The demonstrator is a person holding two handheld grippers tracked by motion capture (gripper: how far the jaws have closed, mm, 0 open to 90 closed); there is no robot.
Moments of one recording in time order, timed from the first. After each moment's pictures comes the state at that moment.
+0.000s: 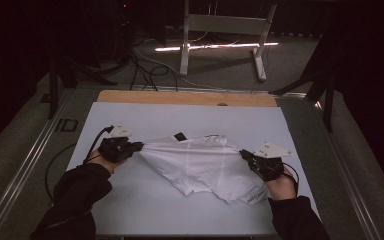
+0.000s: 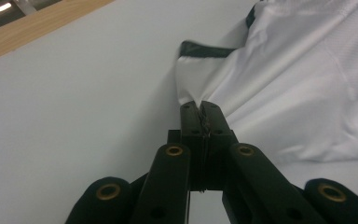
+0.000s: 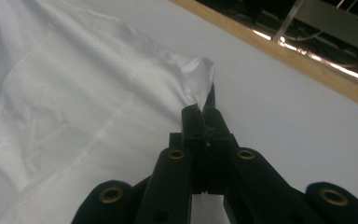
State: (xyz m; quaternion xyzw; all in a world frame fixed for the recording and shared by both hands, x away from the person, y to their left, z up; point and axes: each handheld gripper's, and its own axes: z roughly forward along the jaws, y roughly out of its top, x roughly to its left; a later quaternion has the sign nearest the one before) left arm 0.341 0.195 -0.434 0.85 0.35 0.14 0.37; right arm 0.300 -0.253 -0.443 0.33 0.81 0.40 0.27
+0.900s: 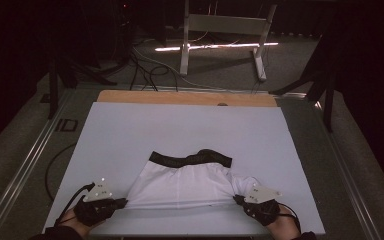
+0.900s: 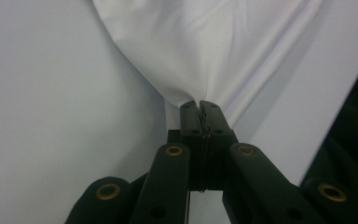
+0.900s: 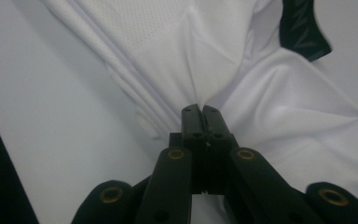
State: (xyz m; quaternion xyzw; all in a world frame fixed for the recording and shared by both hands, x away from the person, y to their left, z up) left arm 0.208 0.230 -0.485 0.87 0.33 0.08 0.35; right arm 0.214 -0.241 -0.494 0.27 0.88 0.34 0.18
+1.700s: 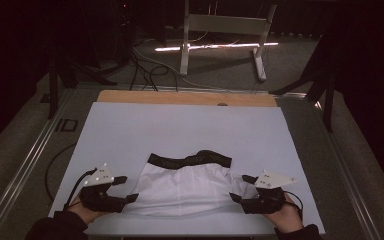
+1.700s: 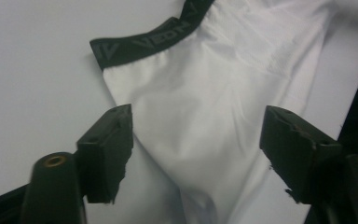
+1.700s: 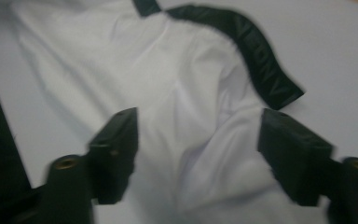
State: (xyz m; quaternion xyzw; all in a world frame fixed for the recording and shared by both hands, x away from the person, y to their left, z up) left arm 0.236 0.218 -0.461 0.84 0.34 0.08 0.41; right arm 0.234 -0.250 -0.463 0.30 0.84 0.44 0.14
